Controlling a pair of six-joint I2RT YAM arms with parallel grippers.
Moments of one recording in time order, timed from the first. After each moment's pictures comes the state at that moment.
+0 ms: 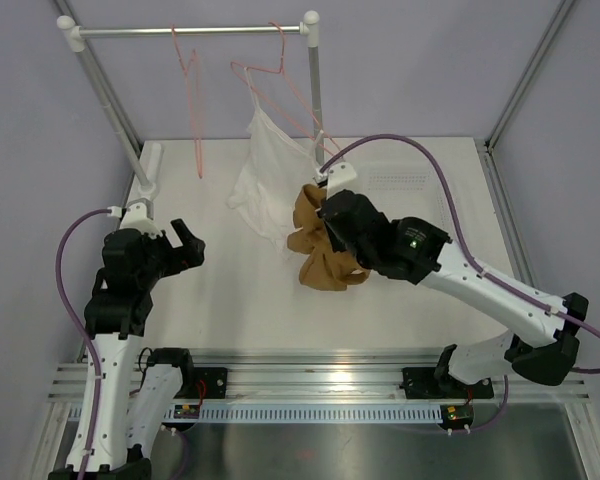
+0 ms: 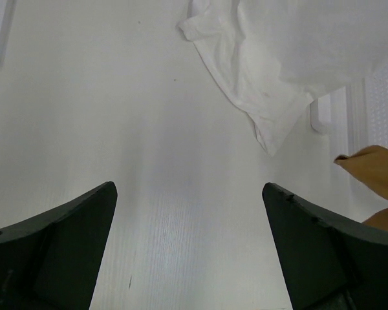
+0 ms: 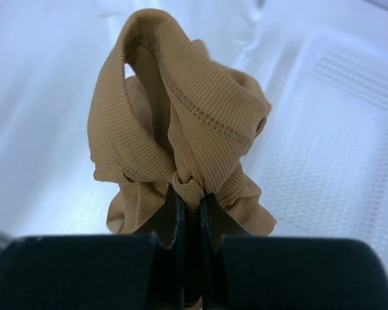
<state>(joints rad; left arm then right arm) 0.00 0.64 0.85 -0.70 0.09 -0.33 1.08 1.37 1.51 -0.78 0.56 0.31</state>
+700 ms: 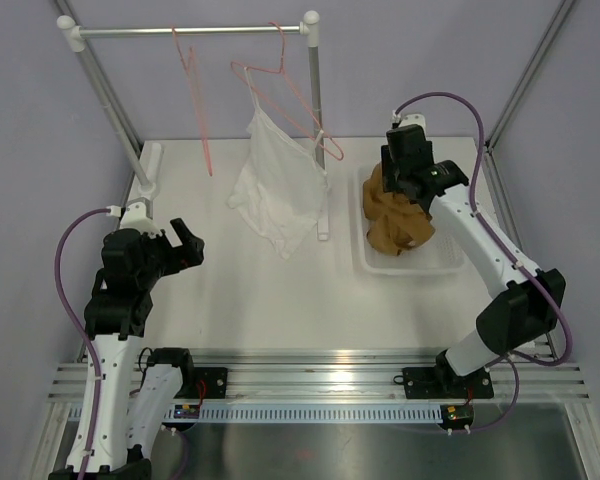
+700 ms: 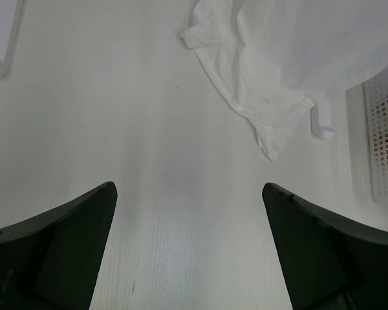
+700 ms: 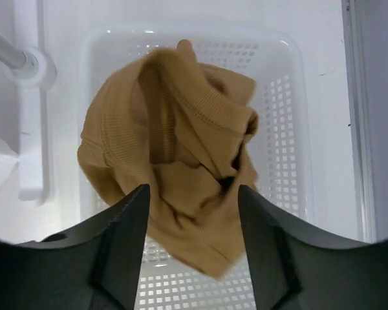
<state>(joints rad) 0.00 0.63 0.85 -0.69 0.08 -0.31 0.41 1.54 1.56 -0.70 0.47 0.16</state>
